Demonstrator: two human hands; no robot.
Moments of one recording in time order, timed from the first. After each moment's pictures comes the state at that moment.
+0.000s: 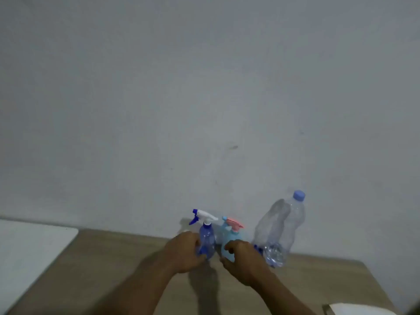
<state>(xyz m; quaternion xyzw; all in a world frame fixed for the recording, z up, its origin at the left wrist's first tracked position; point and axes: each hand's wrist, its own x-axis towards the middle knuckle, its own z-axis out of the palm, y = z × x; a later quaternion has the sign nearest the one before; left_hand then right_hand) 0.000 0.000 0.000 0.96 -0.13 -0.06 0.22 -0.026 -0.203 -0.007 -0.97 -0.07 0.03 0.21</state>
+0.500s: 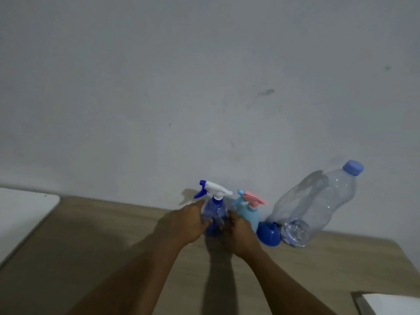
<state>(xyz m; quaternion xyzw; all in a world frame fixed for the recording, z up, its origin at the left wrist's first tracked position) 0.105 0.003 -0.109 0.94 -0.09 -0.07 0.32 0.088 -0.177 -0.147 -0.94 -0.03 0.03 0.34</state>
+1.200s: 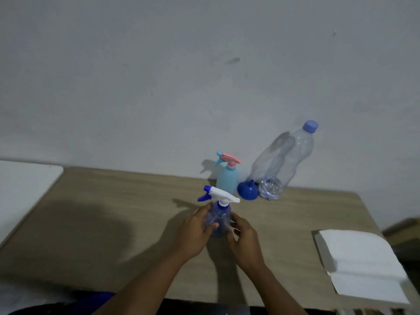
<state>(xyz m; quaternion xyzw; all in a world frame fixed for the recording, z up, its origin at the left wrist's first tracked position) -0.039 -0.051 -0.133 0.89 -0.09 -0.06 0.44 -0.076 -0.218 -0.155 -0.86 0.04 -0.05 0.51</state>
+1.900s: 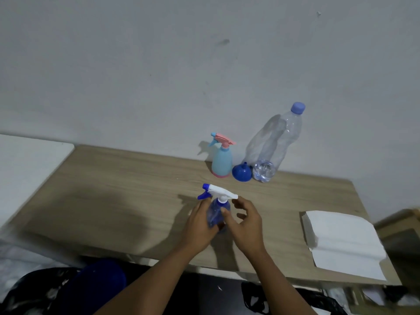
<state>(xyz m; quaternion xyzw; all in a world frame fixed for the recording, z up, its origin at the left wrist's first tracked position) -0.109 -0.101 -0.154 0.88 -0.06 -0.02 0.48 -0.127 -0.250 -0.131 -0.81 0.07 -0.11 0.58</state>
